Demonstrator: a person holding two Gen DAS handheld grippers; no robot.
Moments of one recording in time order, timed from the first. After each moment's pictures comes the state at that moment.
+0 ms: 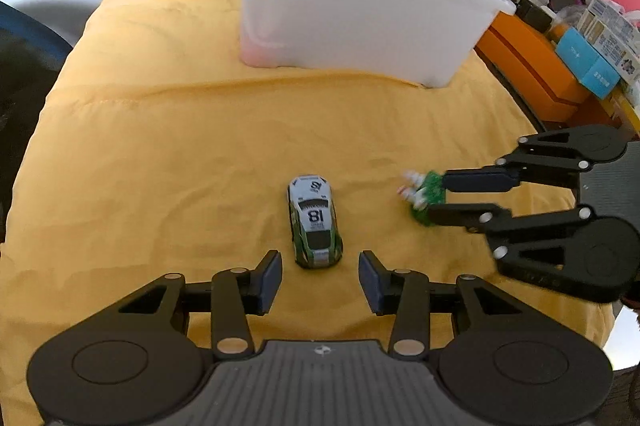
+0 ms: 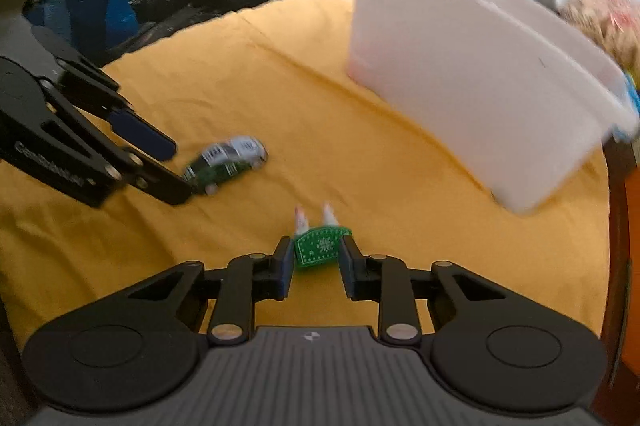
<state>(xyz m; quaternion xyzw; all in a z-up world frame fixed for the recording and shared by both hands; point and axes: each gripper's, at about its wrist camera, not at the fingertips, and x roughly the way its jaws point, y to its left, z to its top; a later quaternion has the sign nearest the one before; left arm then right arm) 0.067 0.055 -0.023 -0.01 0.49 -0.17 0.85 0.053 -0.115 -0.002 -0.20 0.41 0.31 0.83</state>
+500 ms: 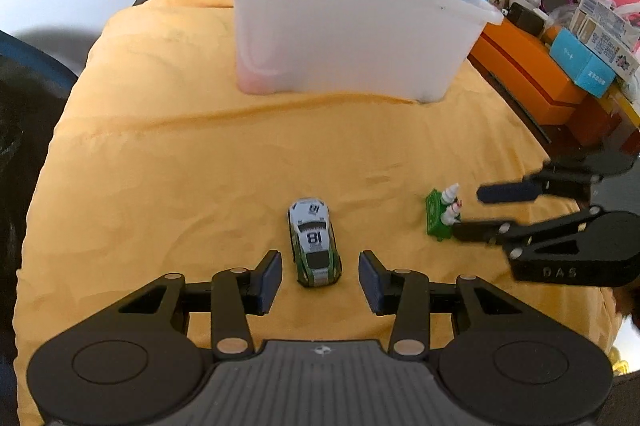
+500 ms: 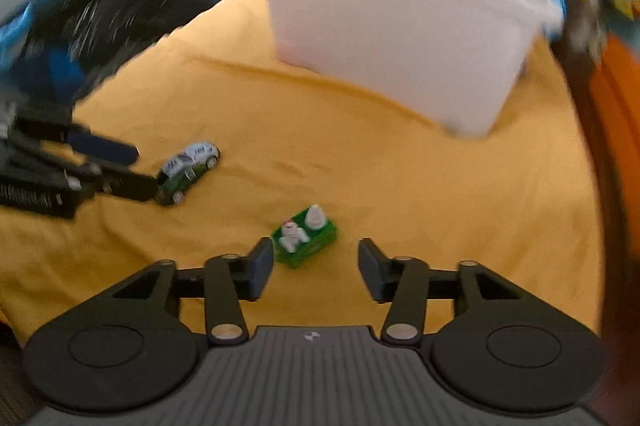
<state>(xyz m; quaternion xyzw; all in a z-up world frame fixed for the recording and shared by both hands) 0.065 0.053 -0.010 0.01 0.47 -0.17 0.87 0.059 -0.135 -0.004 -0.07 0.46 0.23 0.86</state>
